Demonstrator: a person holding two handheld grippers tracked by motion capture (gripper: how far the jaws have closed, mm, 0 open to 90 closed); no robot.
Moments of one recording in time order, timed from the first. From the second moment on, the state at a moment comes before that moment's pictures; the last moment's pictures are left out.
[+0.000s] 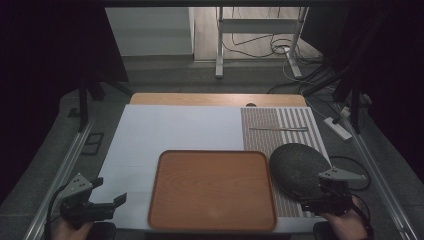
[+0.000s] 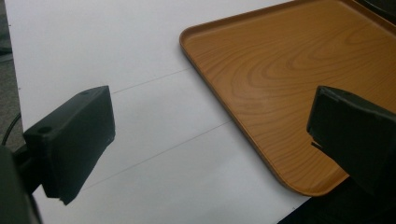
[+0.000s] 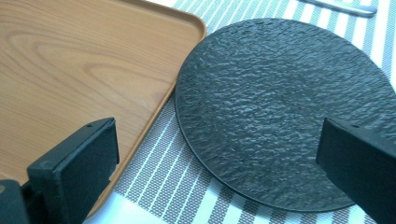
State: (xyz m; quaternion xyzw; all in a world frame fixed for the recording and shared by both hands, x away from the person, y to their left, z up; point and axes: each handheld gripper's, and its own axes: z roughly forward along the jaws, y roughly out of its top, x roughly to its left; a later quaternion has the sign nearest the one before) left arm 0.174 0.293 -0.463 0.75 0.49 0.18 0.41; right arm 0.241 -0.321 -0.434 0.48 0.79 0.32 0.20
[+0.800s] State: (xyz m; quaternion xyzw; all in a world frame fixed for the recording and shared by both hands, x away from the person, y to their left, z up) left arm 0.174 0.294 -0.463 0.75 0.49 0.18 0.41; right arm 0.260 -0.306 -0.436 0.46 0.81 0.31 0.20
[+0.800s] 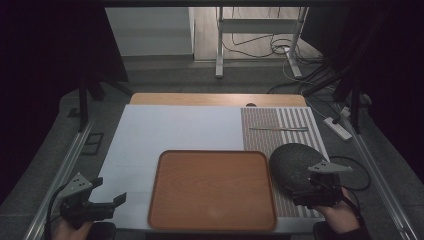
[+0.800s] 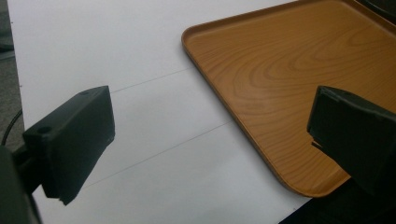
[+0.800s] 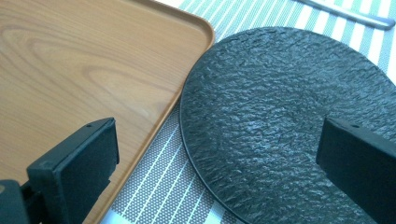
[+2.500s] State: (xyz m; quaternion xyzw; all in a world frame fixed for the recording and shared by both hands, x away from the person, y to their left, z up) left arm 0.176 0.294 -0.464 0.75 0.49 0.17 0.41; right arm 0.378 -0.315 -0.458 0.47 0.82 0.27 0.17
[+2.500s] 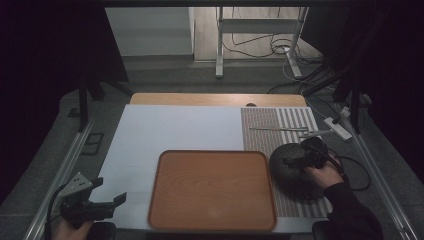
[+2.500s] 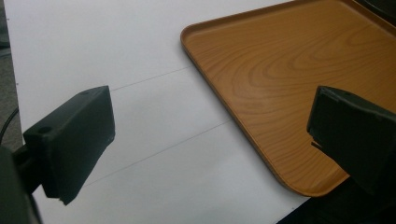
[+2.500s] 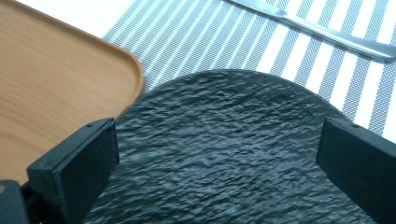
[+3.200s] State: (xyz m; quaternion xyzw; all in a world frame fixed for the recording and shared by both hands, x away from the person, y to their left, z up) left arm 0.176 0.295 -0.464 0.75 0.50 0.17 0.41; right arm 0.440 -0.320 -0.462 0.50 0.81 0.24 0.19
